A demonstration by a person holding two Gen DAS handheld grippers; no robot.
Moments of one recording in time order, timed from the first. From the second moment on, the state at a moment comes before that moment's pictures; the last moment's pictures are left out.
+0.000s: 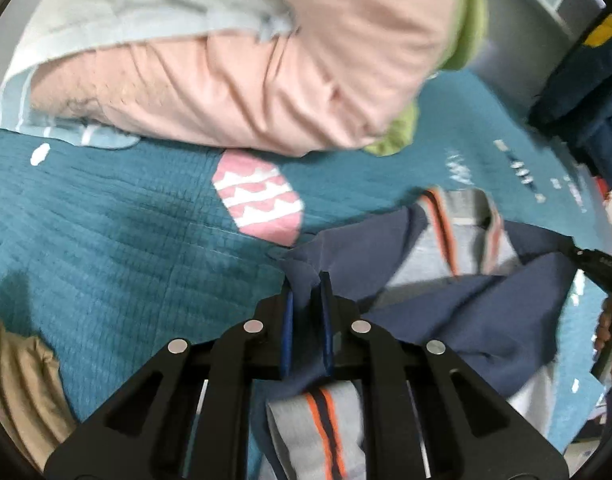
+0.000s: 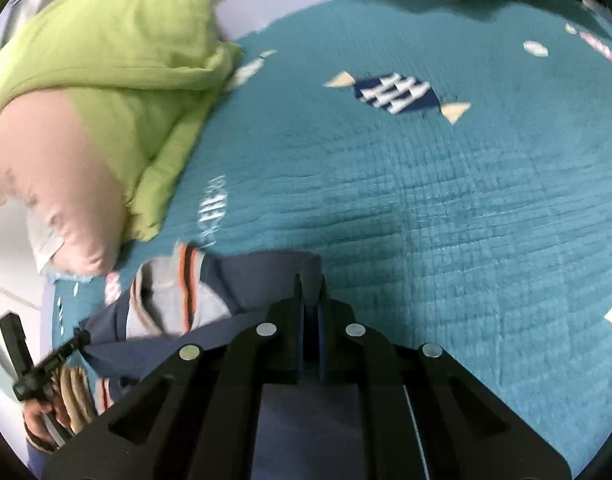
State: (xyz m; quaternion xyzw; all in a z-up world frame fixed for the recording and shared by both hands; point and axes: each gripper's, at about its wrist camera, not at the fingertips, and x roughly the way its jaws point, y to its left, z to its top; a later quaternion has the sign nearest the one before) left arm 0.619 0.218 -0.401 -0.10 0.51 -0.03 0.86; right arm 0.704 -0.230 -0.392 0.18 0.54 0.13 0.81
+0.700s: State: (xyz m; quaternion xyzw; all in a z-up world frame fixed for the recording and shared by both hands) left arm 0.313 0.175 -0.368 -0.16 0.50 -0.07 0.85; right arm 0.449 -0.276 -0.294 0.17 0.54 0.18 0.81
